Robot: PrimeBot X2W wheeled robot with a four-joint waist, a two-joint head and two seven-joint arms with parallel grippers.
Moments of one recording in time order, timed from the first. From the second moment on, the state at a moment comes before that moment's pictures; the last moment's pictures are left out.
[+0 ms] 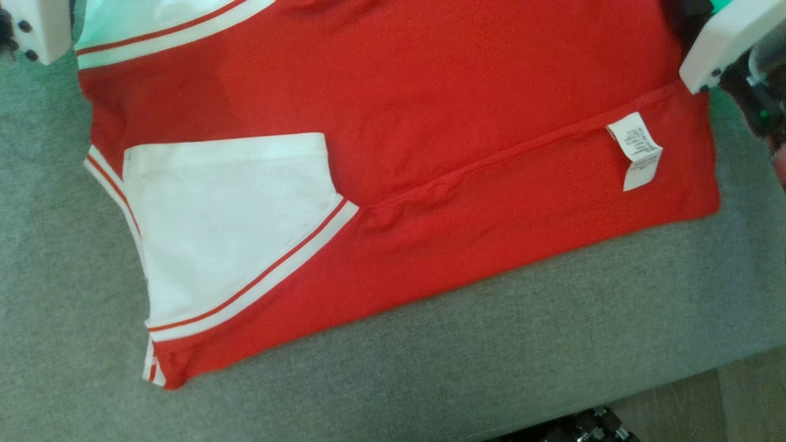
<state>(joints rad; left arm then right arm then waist) -1.32 0.81 -0.93 0.22 -0.99 -0.13 0.68 -1.02 -0.51 0.64 0.63 0.67 0.12 0.09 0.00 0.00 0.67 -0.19</state>
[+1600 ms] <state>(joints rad) -1.50 0.85 -1.15 0.26 -1.04 -0.13 0.14 -1.22 -0.58 0.84 0.74 1.02 0.12 -0.03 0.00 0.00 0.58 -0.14</state>
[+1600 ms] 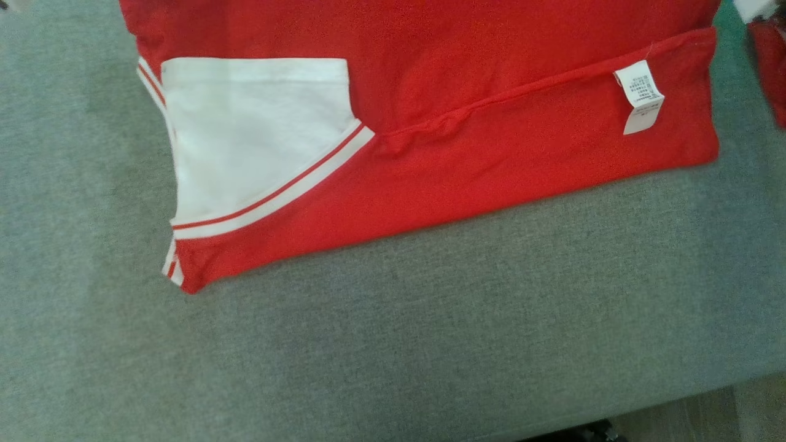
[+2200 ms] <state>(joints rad) -1.16 1.06 -1.29 -0.02 -1.10 -0.07 -0.07 -0.94 -0.64 0.80 0.70 1.01 0.12 -0.09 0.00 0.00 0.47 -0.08</state>
